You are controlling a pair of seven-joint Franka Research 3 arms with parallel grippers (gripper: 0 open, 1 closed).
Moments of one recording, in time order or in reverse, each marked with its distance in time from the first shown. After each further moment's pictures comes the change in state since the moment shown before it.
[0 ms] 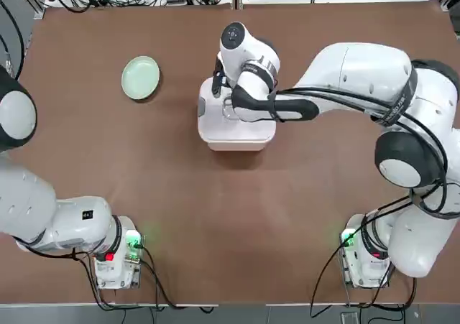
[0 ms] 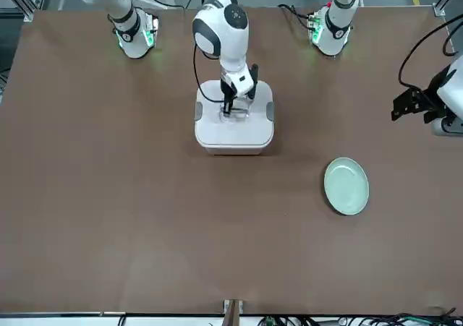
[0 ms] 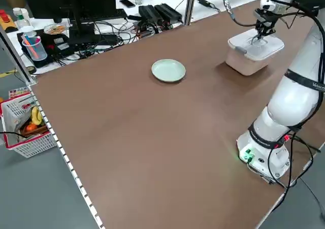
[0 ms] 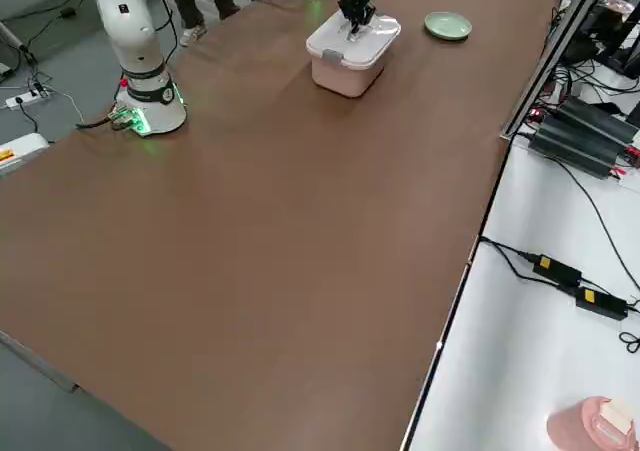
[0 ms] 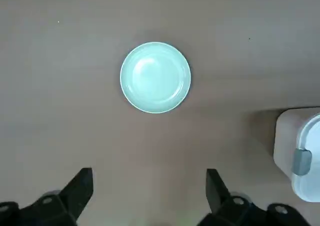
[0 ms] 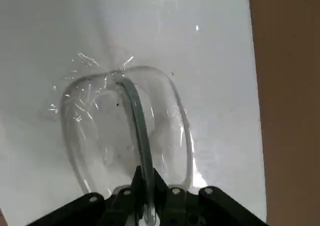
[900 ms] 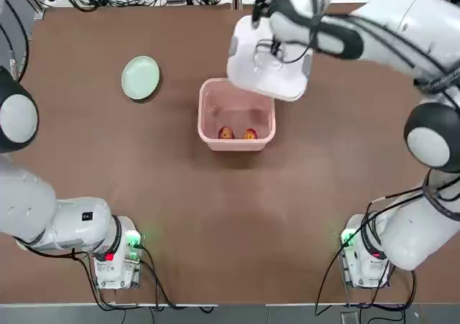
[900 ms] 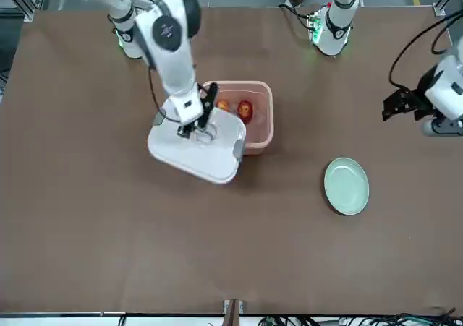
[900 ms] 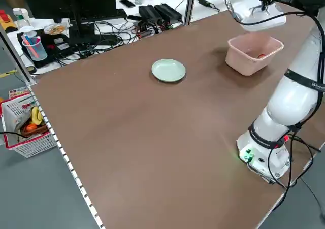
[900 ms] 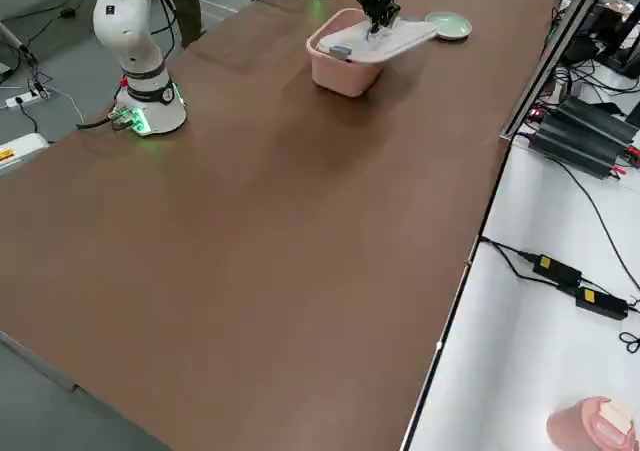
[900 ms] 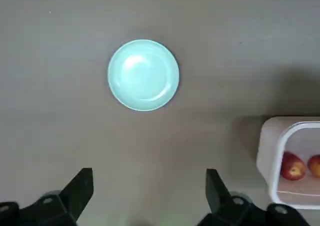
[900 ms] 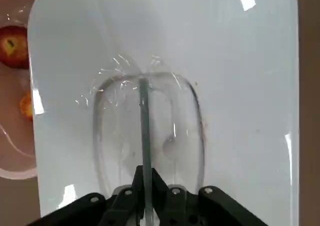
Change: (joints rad) left arm -0.067 0.000 -0.034 0.002 0.000 -0.004 -0.185; right arm -0.355 -0.151 -0.022 0.023 0.195 -0.126 -0.336
